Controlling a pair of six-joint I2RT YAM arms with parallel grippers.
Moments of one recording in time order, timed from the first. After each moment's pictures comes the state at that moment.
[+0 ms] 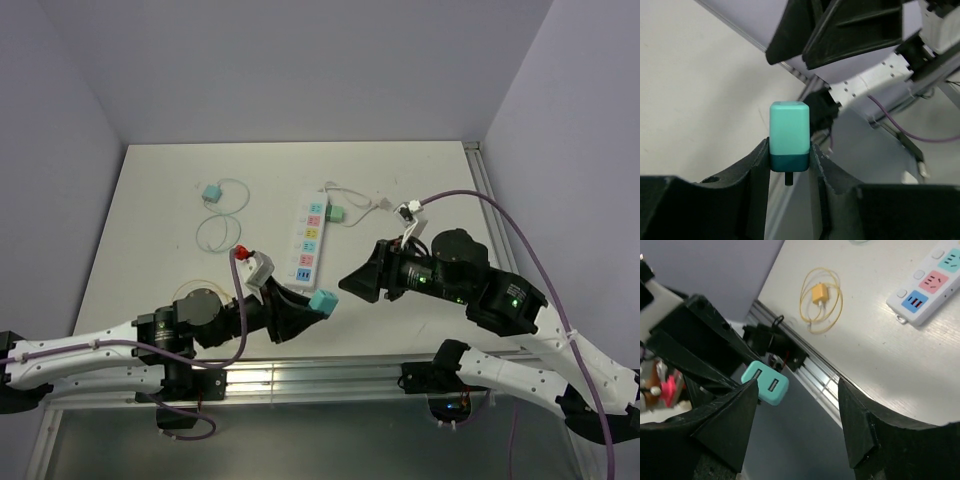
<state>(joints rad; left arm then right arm) -1.36 0.73 0.66 0.08 -0.18 -0.52 0.92 0.73 1.08 -0.68 -0.11 0.79</state>
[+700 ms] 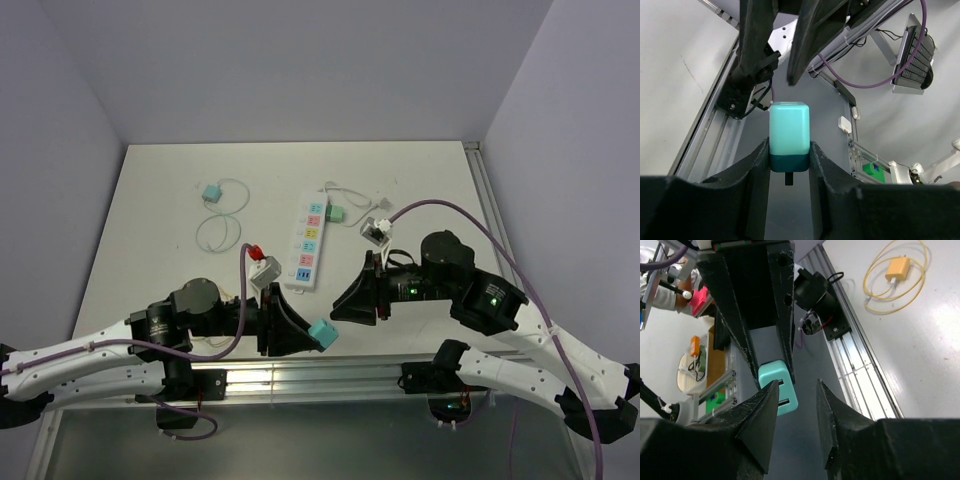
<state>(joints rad) -1.26 0.70 0.69 -0.04 0.29 -0.71 0.92 0.74 0.96 -0.47 -0.56 0.56</state>
